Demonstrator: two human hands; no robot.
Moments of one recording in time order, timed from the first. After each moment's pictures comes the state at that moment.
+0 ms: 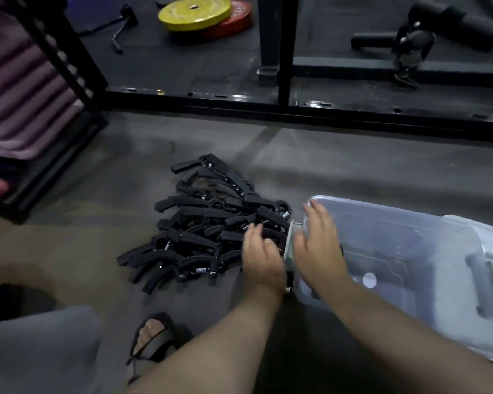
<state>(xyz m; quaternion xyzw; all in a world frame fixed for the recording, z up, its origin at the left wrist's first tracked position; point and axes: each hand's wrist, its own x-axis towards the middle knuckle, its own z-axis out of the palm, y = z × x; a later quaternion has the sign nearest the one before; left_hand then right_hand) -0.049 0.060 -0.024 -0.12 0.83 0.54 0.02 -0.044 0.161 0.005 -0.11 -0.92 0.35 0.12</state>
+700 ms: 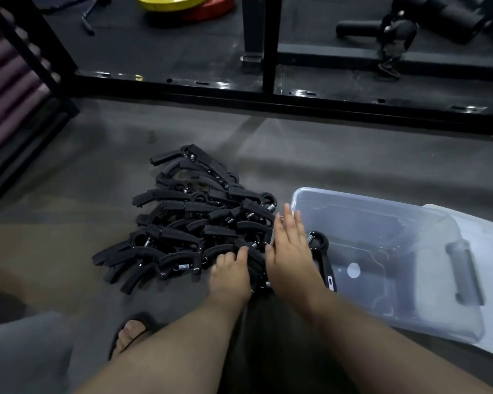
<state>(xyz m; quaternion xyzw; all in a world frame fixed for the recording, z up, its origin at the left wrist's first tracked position) -0.047 0.011 -0.078 0.07 0.98 0.07 0.20 -0.026 0.142 -0.011 -0.07 -0.96 0.26 0.00</state>
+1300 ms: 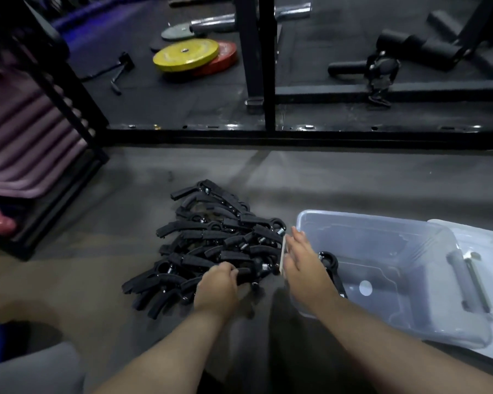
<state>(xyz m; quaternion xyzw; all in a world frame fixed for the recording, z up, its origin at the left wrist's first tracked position) -0.055 -0.036 -0.020 0.03 0.98 0.20 0.06 -0.023 0.153 0.009 -0.10 -0.89 0.44 0.02</state>
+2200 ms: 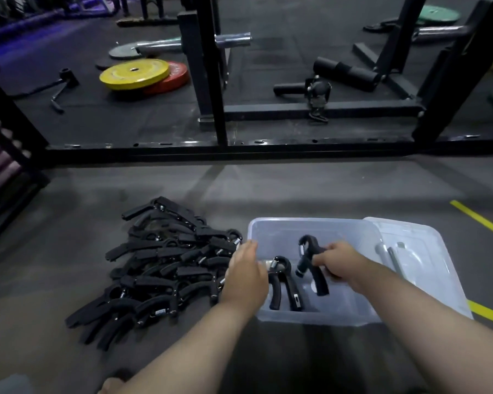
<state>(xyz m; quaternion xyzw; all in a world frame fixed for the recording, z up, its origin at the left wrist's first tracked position) -0.036 0.095 0.020 0.15 0.92 0.36 0.09 0.009 0.302 0.048 -0.39 -0.74 0.53 -0.12</state>
